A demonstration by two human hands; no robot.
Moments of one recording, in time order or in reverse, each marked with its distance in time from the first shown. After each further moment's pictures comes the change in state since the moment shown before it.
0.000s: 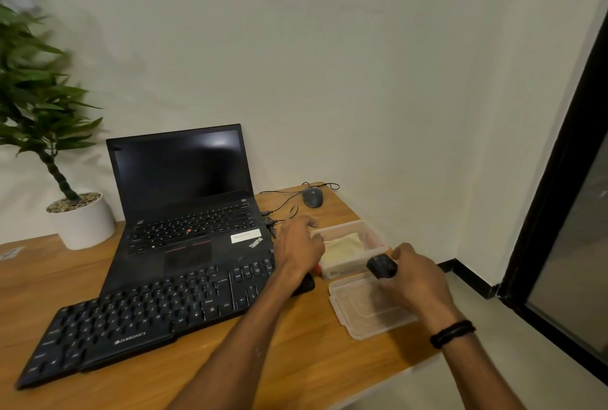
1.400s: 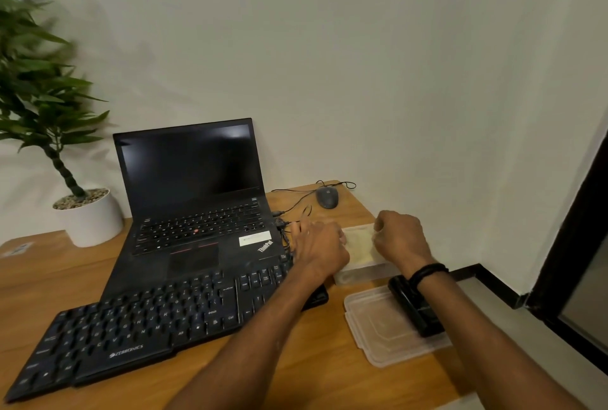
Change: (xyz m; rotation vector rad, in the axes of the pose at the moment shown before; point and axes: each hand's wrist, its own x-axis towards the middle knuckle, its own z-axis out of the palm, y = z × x) left_hand 0.025 0.006 0.018 0.407 -0.160 0.116; right_hand 0.122 -0.037 0.031 -0.009 0.178 -0.161
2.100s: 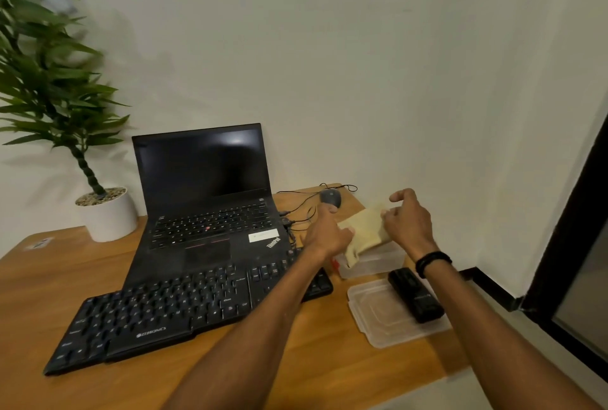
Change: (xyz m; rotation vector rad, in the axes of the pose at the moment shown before) left_hand 0.000 0.006 -0.018 -0.627 -0.099 -0.206; right_hand -0.009 -0.007 -0.031 0.487 0.133 0.099
